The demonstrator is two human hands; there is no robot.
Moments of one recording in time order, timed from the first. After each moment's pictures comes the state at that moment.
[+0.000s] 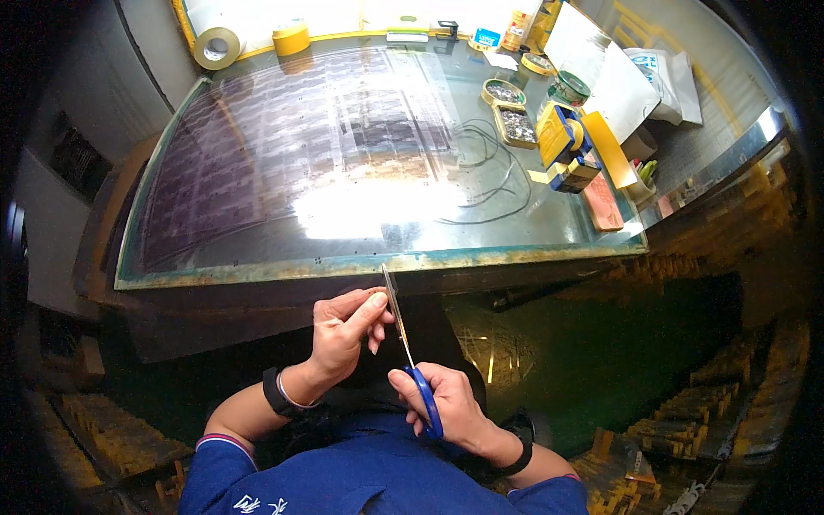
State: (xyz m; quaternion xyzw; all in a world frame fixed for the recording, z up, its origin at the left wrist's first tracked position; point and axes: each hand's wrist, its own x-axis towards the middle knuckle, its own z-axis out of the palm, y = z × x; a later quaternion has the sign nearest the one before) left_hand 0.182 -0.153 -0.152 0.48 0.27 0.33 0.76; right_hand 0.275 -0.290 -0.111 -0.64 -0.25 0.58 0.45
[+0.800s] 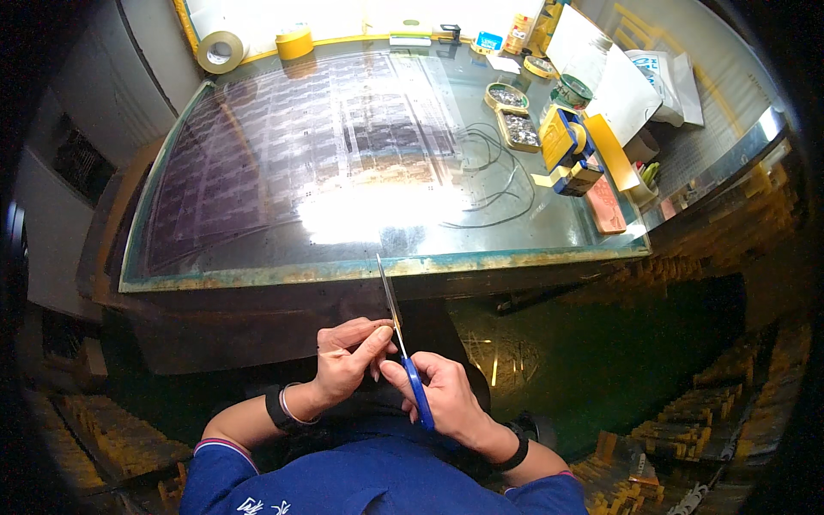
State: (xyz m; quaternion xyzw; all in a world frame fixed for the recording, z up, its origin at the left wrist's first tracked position) left_hand 0.162 -0.167 -0.155 0.58 0.24 0.32 0.71; right_hand 0.276 -0.275 -0.115 -0.64 -0.28 0.56 0.45
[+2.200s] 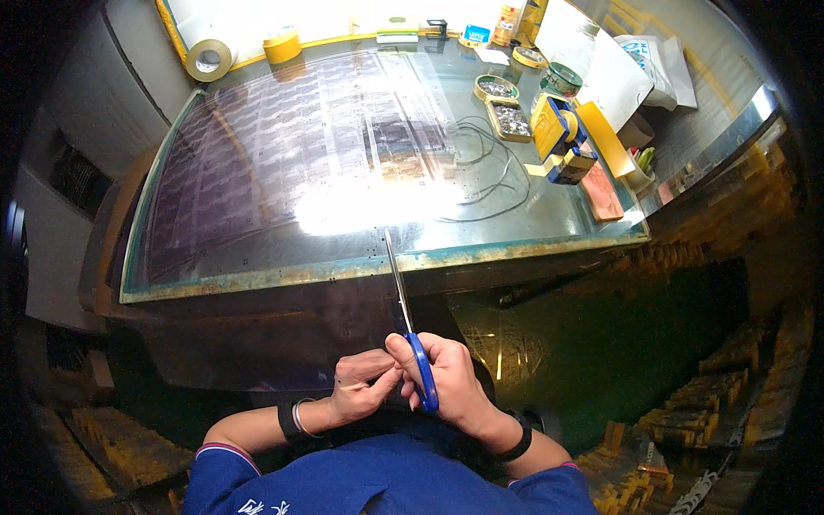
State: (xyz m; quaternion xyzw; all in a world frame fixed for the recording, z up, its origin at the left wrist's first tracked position) left_hand 0.153 -0.189 -0.178 0.74 0.16 0.31 0.57; right_hand 0.279 -0.265 -0.106 -0.61 -0.23 0.55 0.53
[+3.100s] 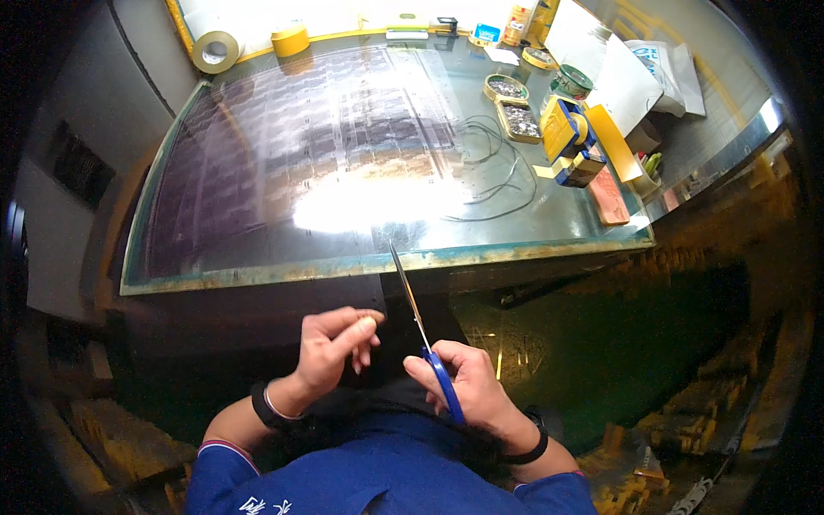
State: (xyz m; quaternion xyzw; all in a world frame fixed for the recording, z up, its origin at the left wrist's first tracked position) left_hand 0.147 -0.149 -0.145 0.54 0.27 0.25 0.76; right_hand 0.294 -0.281 -0.109 -0.67 -0.29 0.52 0.45
